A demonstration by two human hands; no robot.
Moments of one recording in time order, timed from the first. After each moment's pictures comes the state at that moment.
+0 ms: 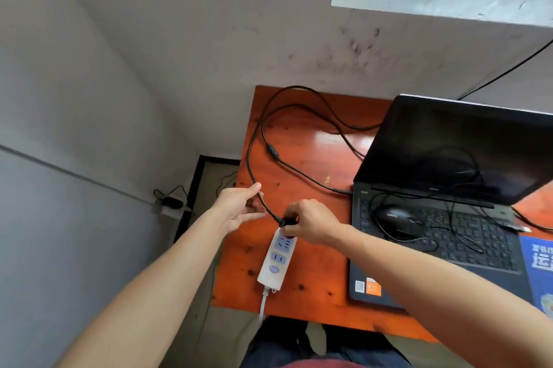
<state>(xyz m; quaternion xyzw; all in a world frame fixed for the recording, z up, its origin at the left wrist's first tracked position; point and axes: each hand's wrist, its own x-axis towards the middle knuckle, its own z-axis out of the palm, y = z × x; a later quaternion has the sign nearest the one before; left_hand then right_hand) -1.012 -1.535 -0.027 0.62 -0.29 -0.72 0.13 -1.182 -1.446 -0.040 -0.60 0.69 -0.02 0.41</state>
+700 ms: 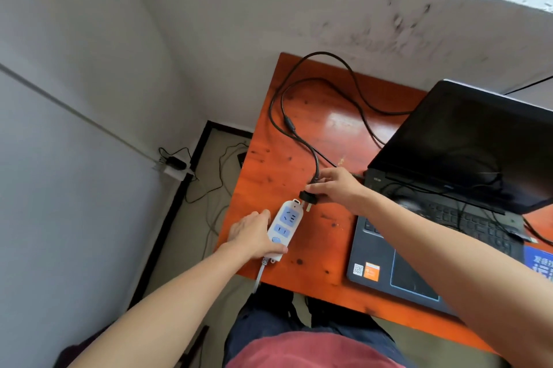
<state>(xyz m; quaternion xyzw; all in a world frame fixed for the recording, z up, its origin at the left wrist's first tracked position) -0.987 -1.433 -0.083 0.55 -0.72 -0.37 -0.21 -1.213 -1.456 -0.049 -0.31 0.68 -0.21 0.63</state>
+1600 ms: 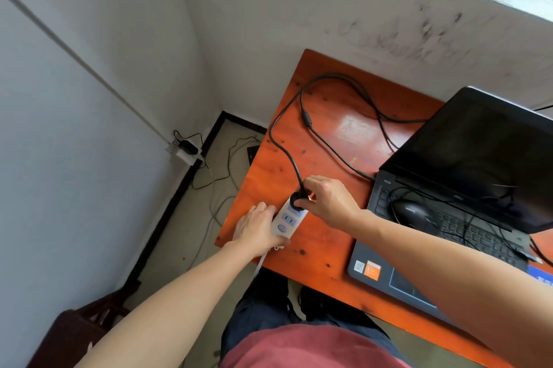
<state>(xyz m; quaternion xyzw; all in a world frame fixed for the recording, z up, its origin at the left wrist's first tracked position) -0.978 -1.403 -0.090 0.58 -0.72 -0.38 -0.10 -1.172 -1.426 -0.049 -0.77 0.57 -0.09 0.26</state>
